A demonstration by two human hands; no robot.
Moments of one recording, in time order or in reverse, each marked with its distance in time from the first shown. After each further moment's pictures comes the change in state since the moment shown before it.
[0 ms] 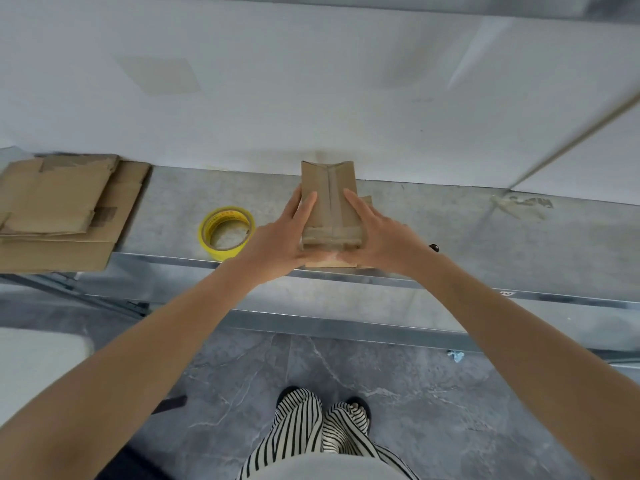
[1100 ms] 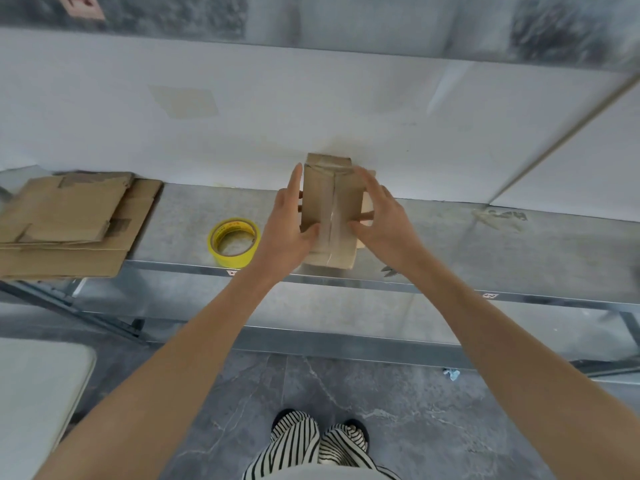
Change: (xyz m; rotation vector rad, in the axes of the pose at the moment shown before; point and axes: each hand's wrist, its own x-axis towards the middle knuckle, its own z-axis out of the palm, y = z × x) left_hand -0.022 0.038 -0.023 -0.637 0.373 -0.031; right_hand -0.030 -0.045 -0.025 0.343 0.441 -0.031
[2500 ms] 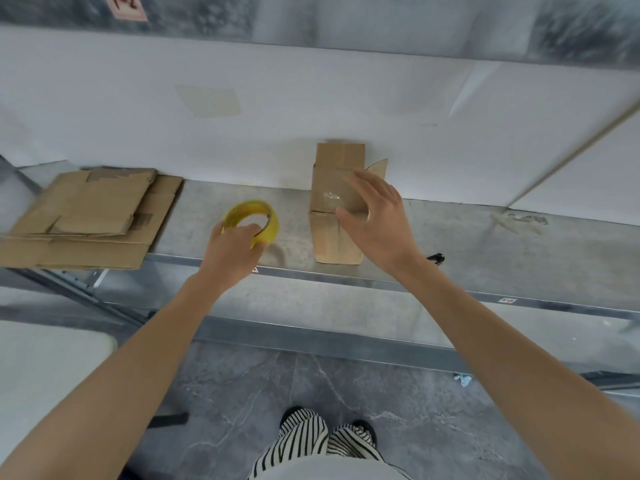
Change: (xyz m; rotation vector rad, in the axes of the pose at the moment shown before) left_hand -0.019 -0.065 -0.073 0.828 -0.025 -0.141; right_hand 0.001 -0.028 0.026 -0.147 0.159 -0.175
